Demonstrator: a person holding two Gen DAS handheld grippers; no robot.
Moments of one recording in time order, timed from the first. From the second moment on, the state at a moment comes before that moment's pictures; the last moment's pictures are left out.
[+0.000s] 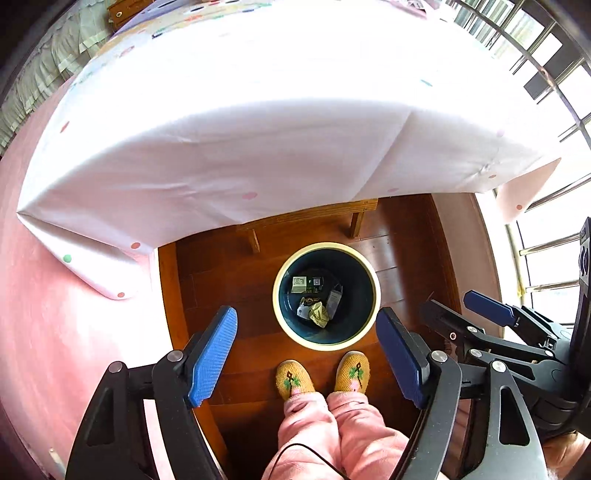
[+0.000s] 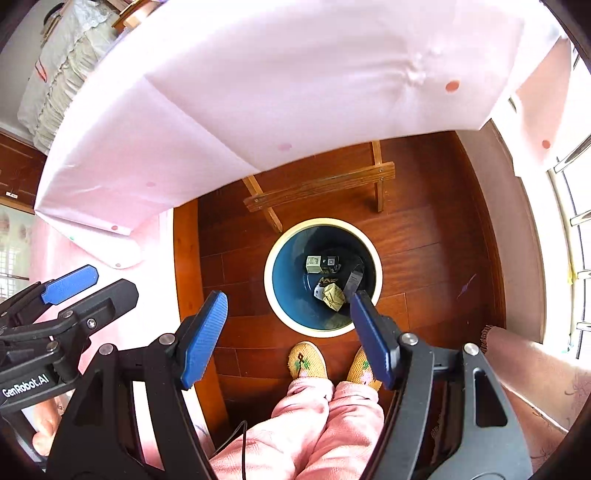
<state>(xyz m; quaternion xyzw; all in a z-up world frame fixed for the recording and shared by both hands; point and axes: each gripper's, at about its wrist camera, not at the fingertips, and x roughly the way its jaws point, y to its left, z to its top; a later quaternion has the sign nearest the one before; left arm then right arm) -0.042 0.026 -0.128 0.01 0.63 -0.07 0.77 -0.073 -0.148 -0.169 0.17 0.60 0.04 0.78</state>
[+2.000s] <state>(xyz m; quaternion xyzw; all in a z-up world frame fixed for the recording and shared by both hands) 0.429 0.049 -0.069 -0.23 0.62 0.06 0.75 0.411 -0.225 -0.012 0.11 0.55 0.19 0.81</state>
